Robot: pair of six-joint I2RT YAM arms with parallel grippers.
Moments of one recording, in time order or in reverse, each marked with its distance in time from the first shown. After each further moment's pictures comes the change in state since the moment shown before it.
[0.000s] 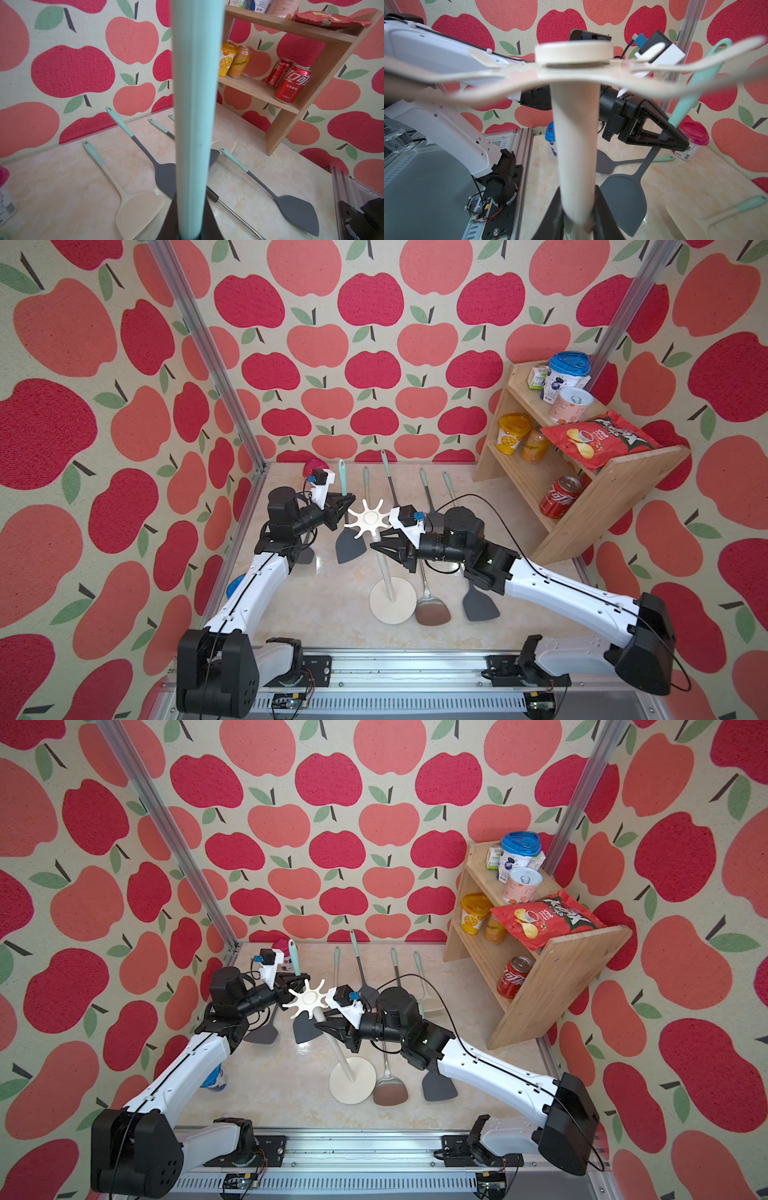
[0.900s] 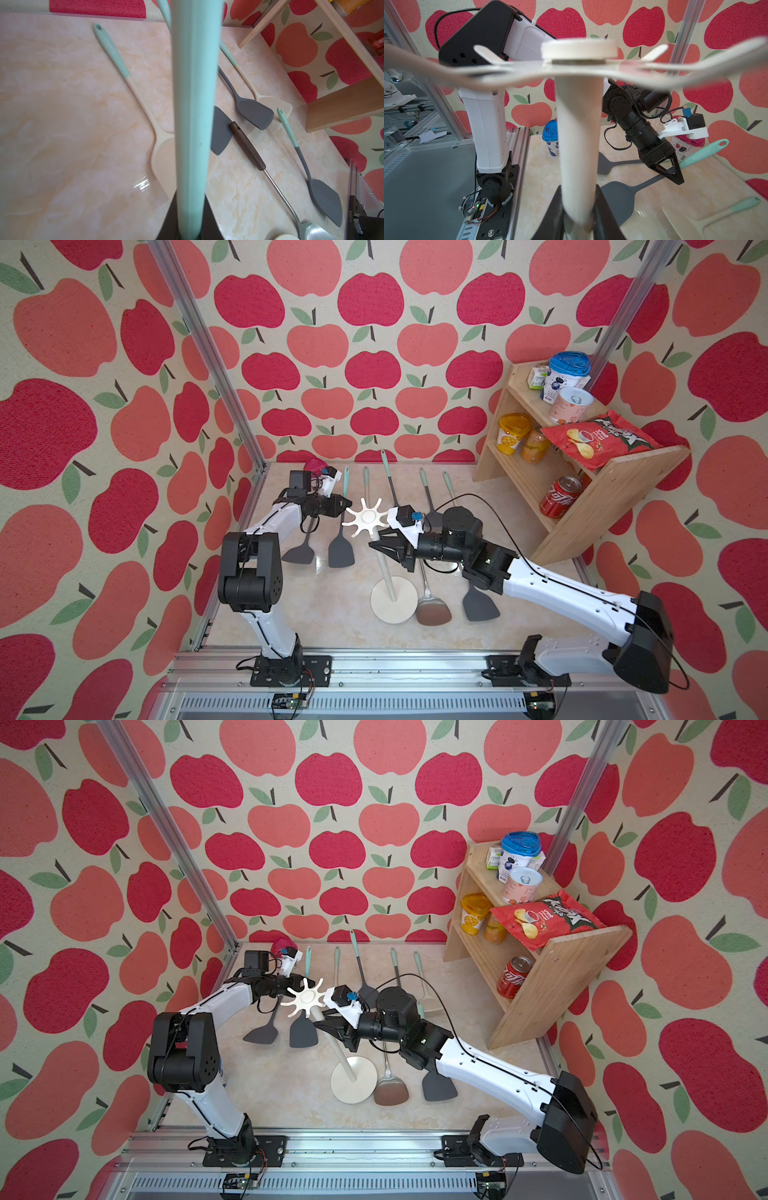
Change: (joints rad) left arm 0.065 0.582 0.393 -0.414 -0.070 0.144; right arm 0.006 0.021 0.008 0.028 0.027 -0.014
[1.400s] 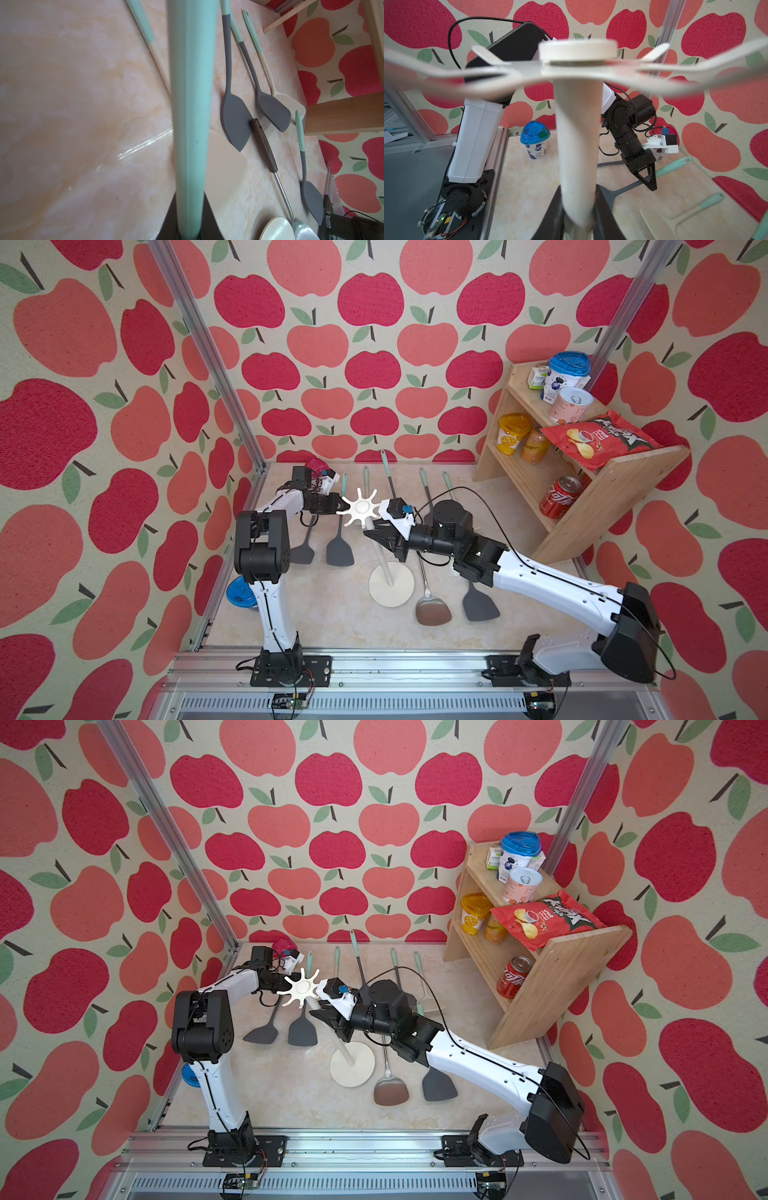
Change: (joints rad) left arm 0.035 0.264 0.240 -0.229 0.055 -0.003; right arm 0.000 0.069 0.071 -0.006 0.084 -0.055
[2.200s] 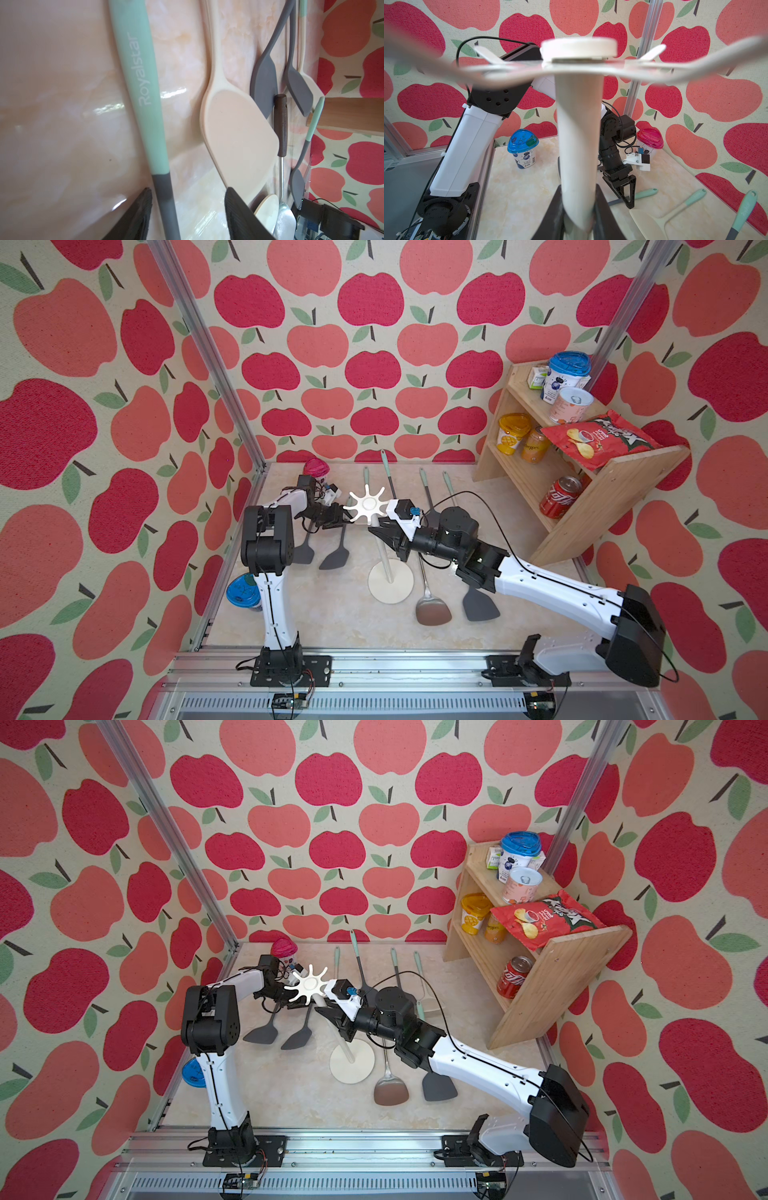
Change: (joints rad) left arm -0.006 0.055 0.012 -0.191 -0.061 -0.028; right arm -0.002 -0.033 -0.106 0.156 0.071 0.029
